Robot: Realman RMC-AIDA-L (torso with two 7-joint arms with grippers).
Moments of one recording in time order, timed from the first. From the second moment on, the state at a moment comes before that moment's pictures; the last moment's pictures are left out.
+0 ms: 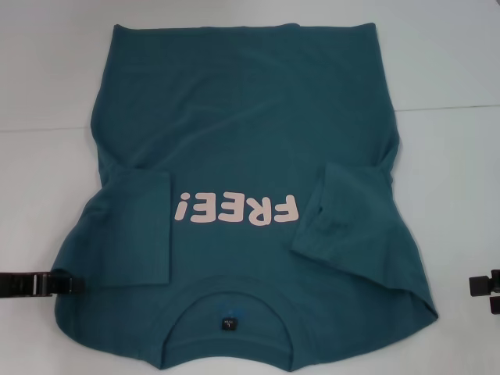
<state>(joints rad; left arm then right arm) -0.52 -2.07 -2.53 -0.90 -0.67 1.44 -2.23 0.46 1.86 -0.42 -0.70 -2.43 -1.77 2.38</state>
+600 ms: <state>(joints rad) -0.51 -2.07 -2.53 -0.90 -0.68 1.38 -2.20 0.46 1.86 -0.42 -0.70 -2.43 -1.78 2.37</state>
